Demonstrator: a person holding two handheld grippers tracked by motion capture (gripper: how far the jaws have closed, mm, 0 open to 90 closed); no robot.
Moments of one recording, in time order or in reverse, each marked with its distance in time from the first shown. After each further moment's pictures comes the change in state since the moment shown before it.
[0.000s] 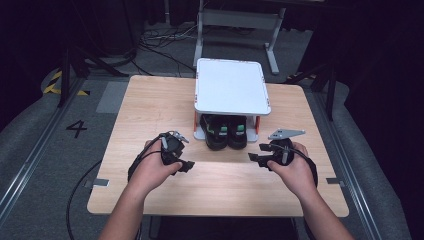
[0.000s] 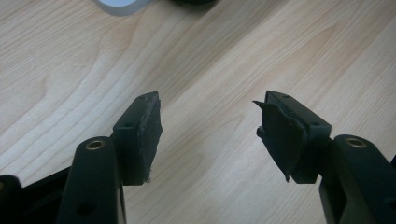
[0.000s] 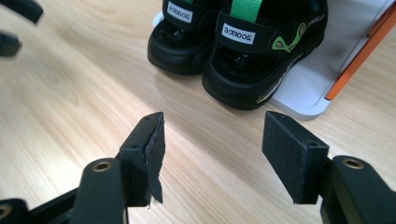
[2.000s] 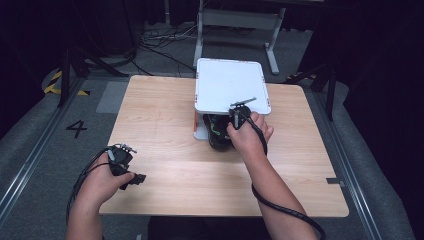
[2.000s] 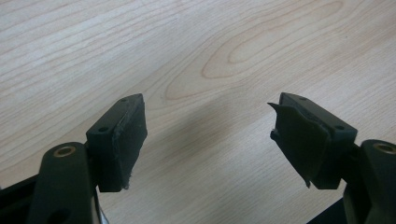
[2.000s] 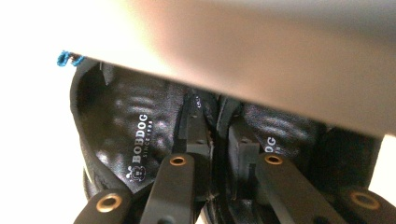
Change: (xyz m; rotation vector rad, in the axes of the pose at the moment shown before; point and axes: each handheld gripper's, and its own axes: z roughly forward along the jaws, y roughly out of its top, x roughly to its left) left arm 0.072 -0.099 -0.056 0.157 0.123 -0.202; right arm 0.018 0.102 0.107 0.197 -0.308 0.250
